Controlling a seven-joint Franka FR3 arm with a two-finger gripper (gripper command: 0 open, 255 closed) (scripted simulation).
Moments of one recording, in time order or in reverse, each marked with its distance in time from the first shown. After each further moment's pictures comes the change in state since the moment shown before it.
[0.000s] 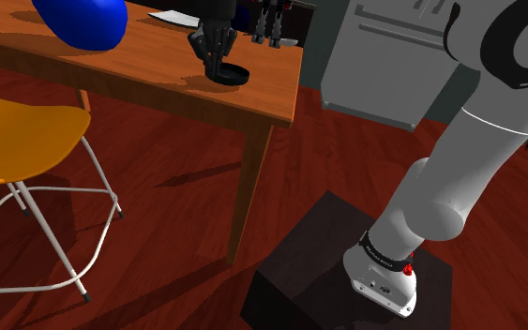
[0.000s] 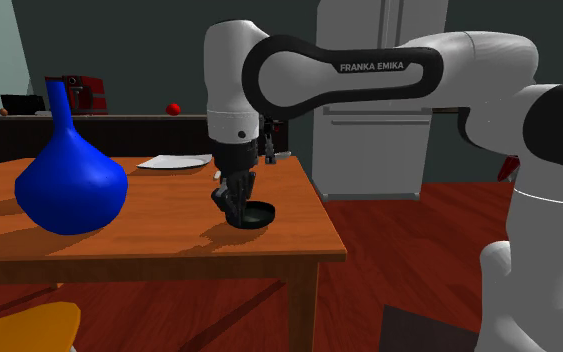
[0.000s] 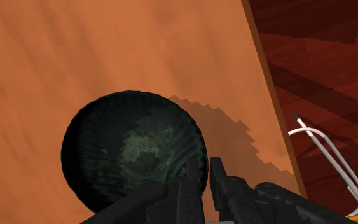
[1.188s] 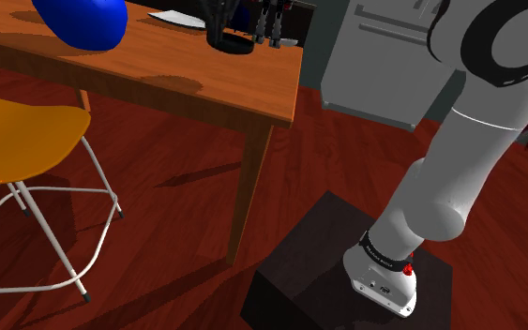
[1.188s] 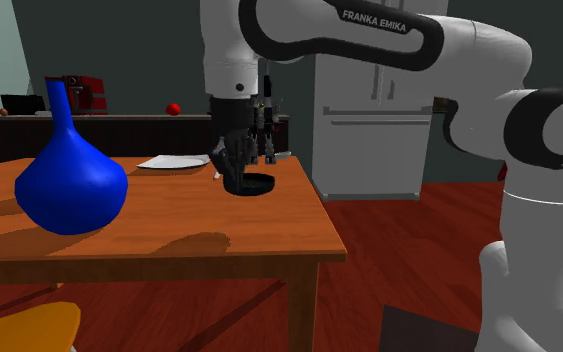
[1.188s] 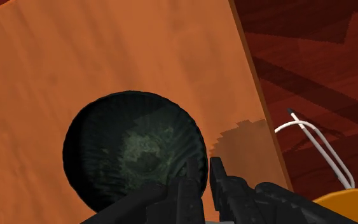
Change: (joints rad) arm 0.014 0.078 0.009 0.288 -0.025 -0.213 -0.008
